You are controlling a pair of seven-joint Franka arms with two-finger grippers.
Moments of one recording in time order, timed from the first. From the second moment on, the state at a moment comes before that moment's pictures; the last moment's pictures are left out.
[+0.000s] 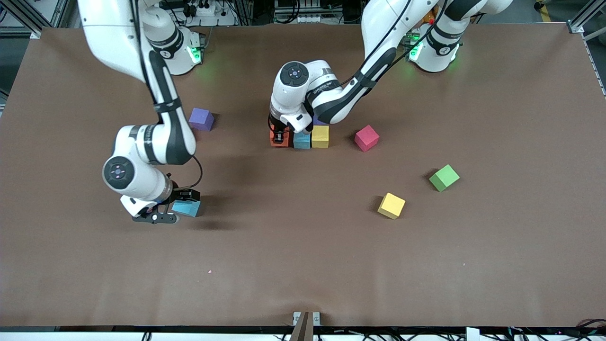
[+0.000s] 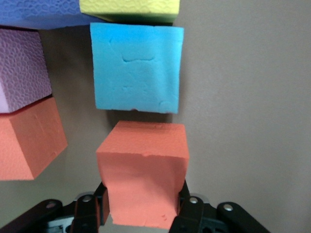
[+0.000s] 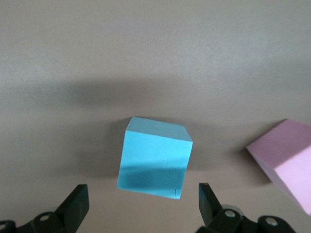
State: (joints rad) left arm -0.63 0.72 -0.44 -1.68 0.20 2.52 -2.65; right arm 0.54 0.57 -0.42 -1.79 0.38 2.20 0.00
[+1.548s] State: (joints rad) left arm -0.62 0.74 -0.41 -1.68 0.20 2.52 -2.70; right arm 0.48 0.72 -0.38 -1.68 0.43 2.21 0.21
